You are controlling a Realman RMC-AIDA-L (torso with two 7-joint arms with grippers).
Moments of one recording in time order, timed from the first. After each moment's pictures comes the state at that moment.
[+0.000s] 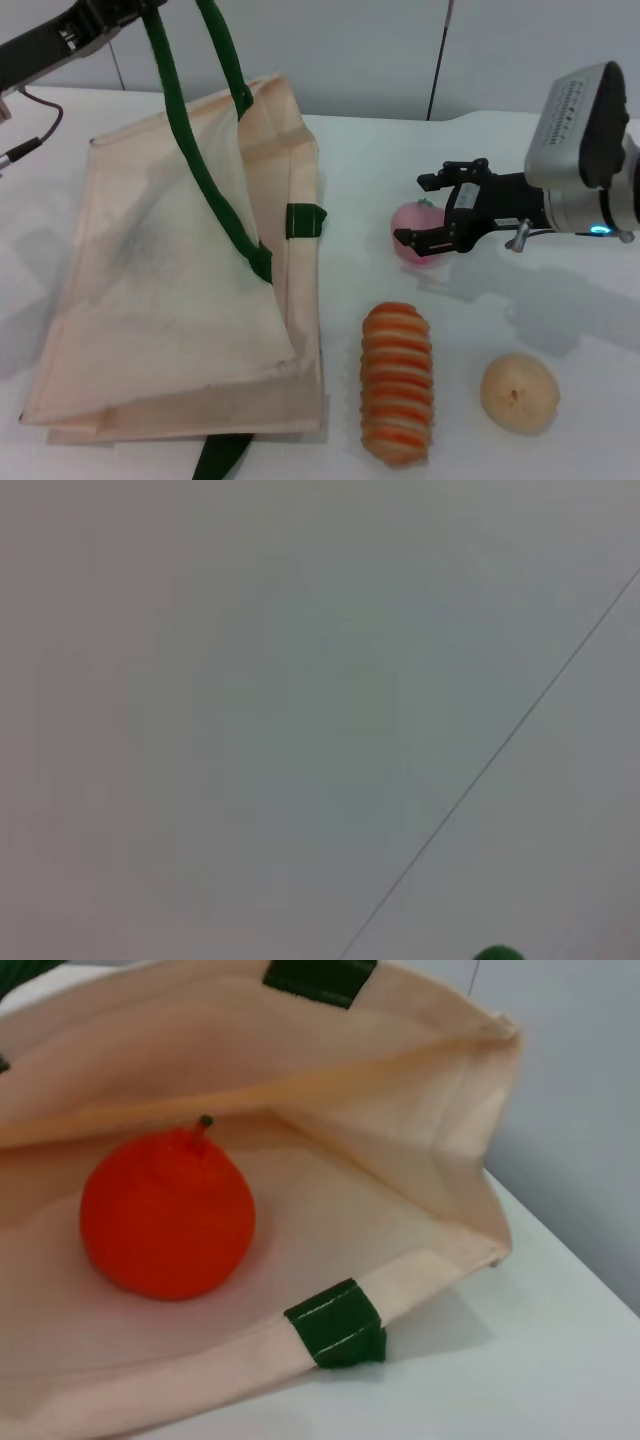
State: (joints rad) left arm -0.65 -1.88 0.48 0.36 -1.55 -1.46 1.39; right arm 1.00 2.03 -0.24 -0.20 -2.62 -1.02 1.05
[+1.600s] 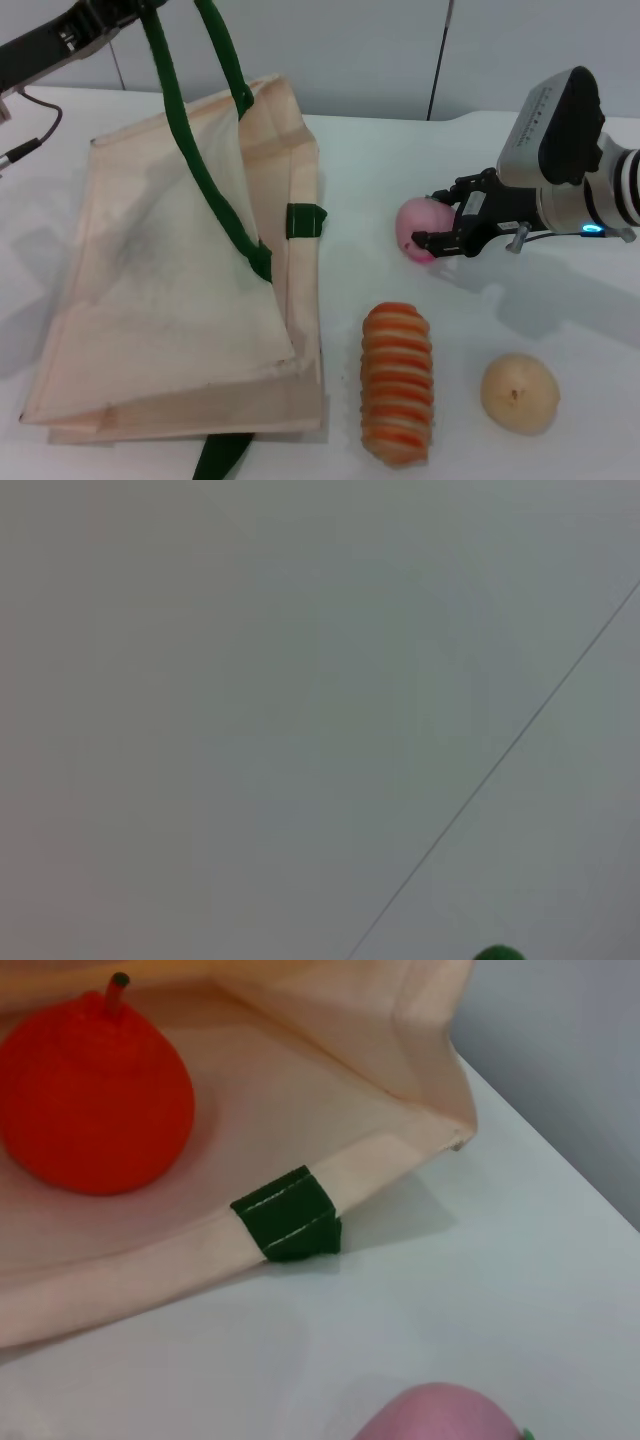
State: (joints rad) left arm -0.65 -1.88 0.48 0.36 -1.55 -1.45 1.39; right arm 1.04 2.03 -0.37 -0.15 -2.66 -0.85 1.21
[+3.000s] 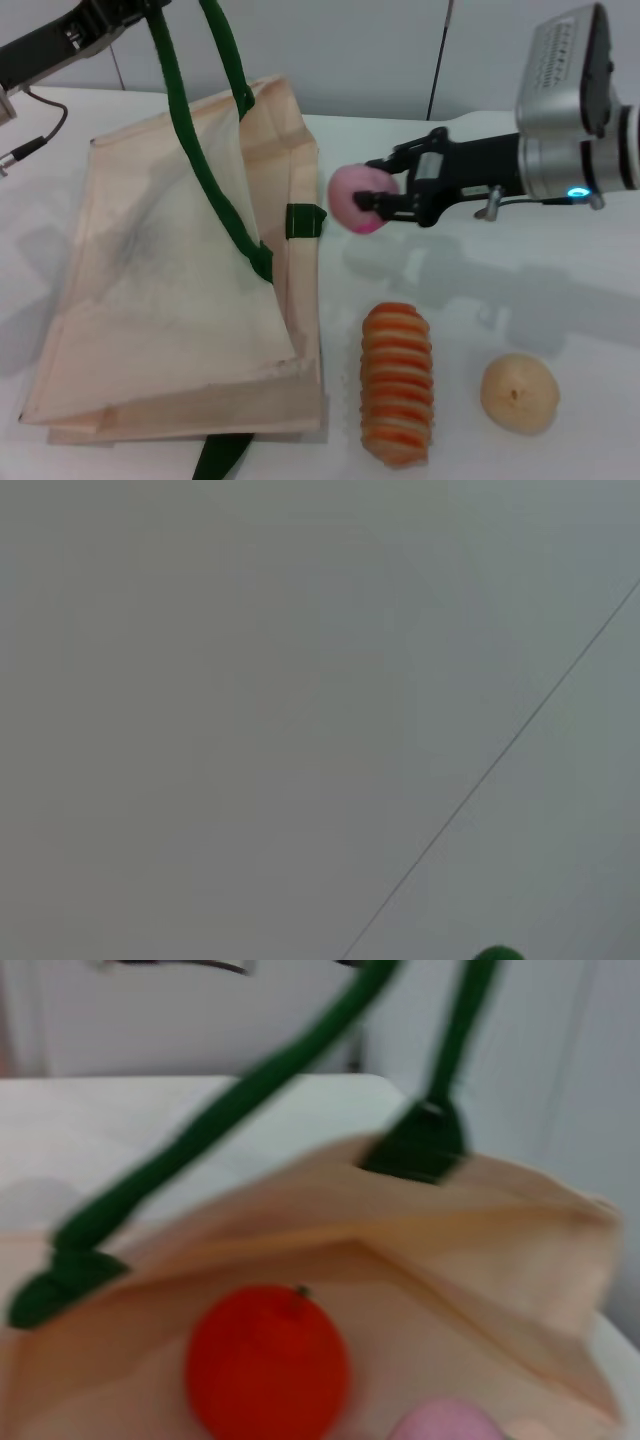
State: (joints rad) left arm -0.66 -1.87 0.48 0.35 -1.55 -1.45 1.39; right arm 1.06 2.03 -0.38 -0.25 -2.48 -1.18 1.15
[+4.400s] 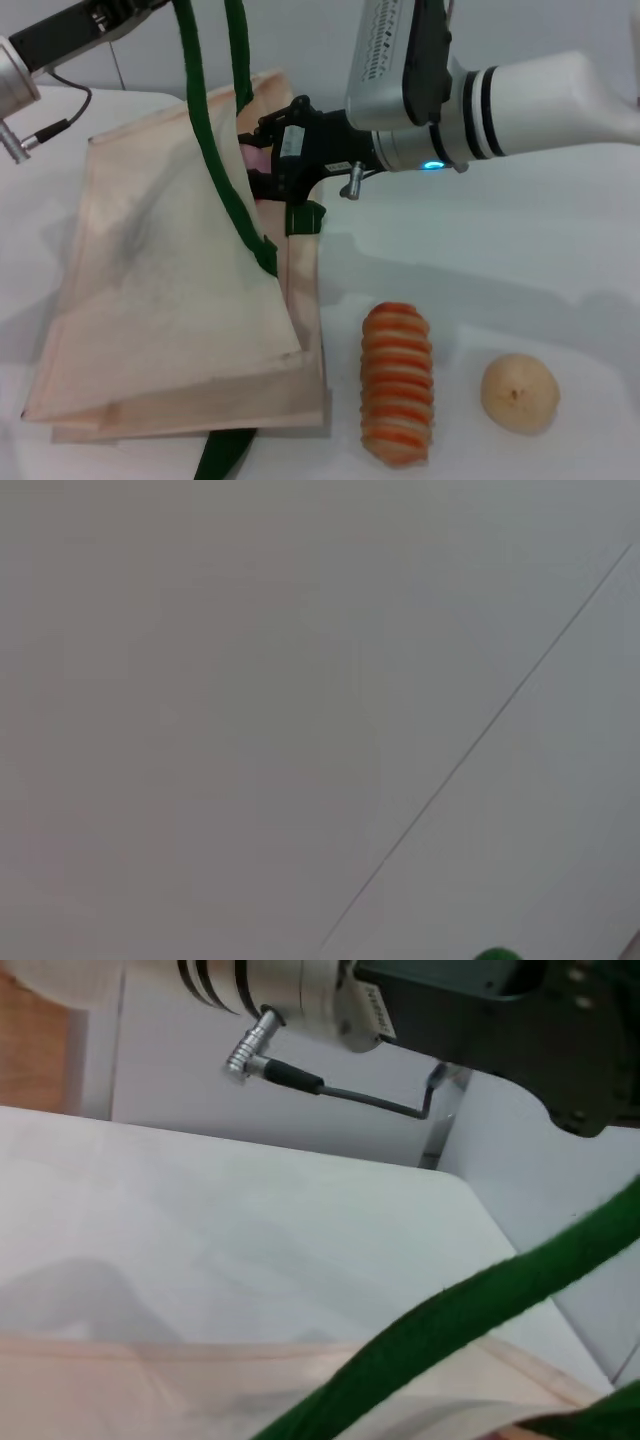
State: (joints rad) left arm -0.70 -1.88 0.48 0.34 -1.54 -1.45 1.39; right arm 1.30 2.04 -0.27 0.06 -2.48 -0.93 0.96
